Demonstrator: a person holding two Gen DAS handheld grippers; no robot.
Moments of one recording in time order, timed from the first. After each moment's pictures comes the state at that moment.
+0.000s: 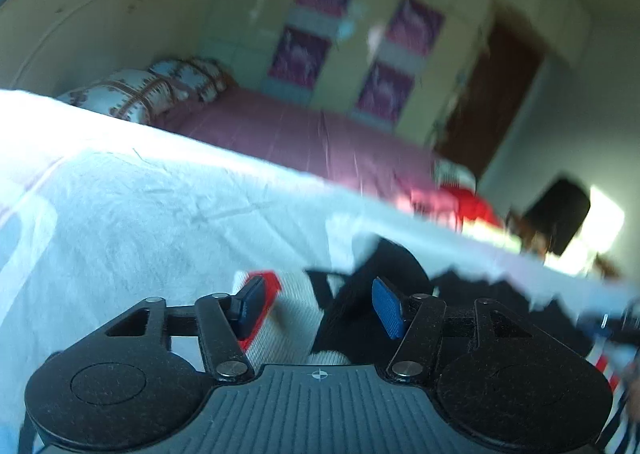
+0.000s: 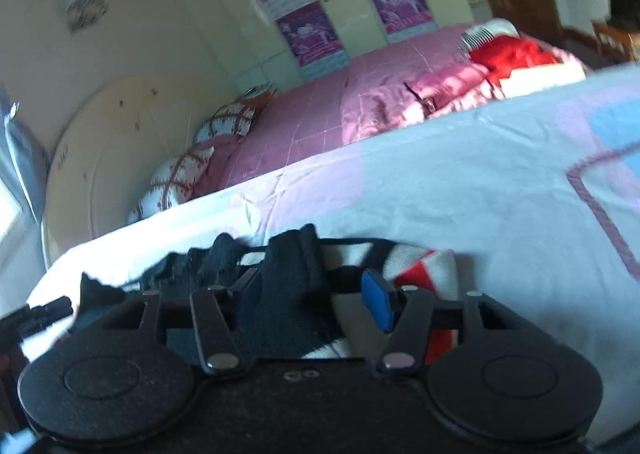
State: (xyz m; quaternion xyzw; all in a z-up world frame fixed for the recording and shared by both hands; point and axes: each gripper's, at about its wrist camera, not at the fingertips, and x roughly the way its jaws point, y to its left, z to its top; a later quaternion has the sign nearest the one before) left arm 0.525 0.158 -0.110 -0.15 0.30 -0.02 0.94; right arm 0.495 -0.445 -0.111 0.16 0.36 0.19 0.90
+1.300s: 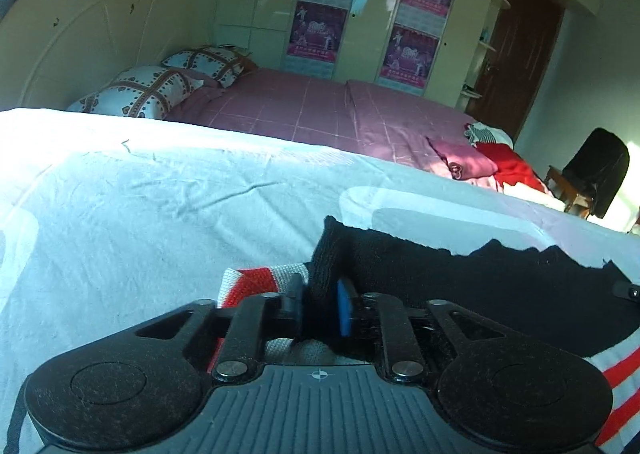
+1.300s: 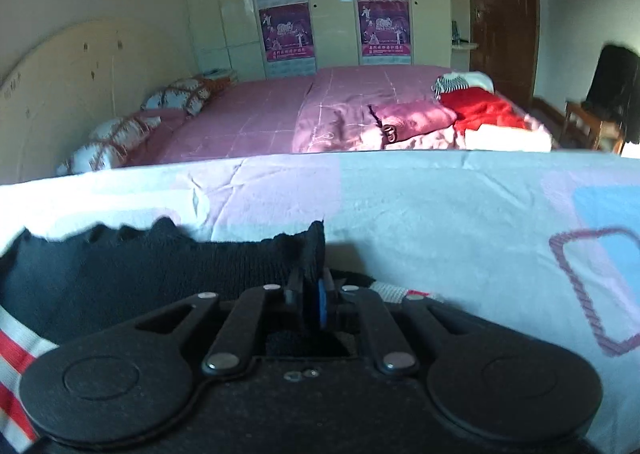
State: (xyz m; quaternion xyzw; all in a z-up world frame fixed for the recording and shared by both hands) left arm 0.554 0.134 -0.107 -0.11 0.33 0.03 0.94; right arm 0.516 -0.419 -0.117 0.04 0.35 0.11 0.93
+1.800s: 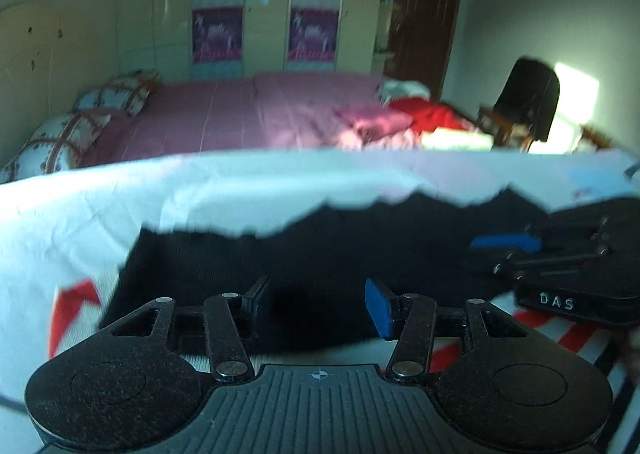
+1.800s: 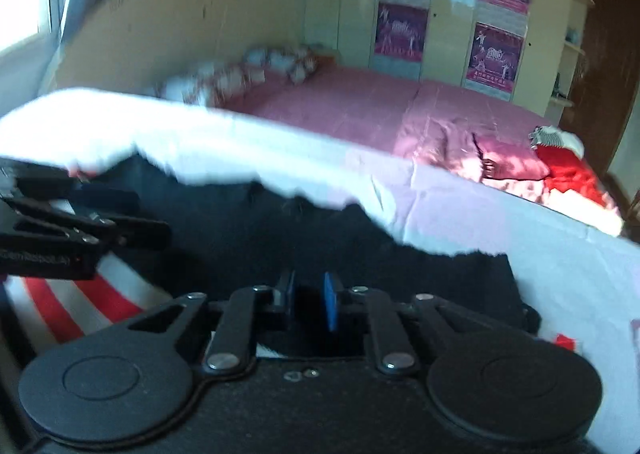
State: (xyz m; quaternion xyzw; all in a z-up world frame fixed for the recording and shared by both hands) left arm 0.549 0.023 -0.096 0.01 0.35 -0.07 0.94; right arm 0.483 -0.298 -0.109 -0.13 0.35 0.23 0.90
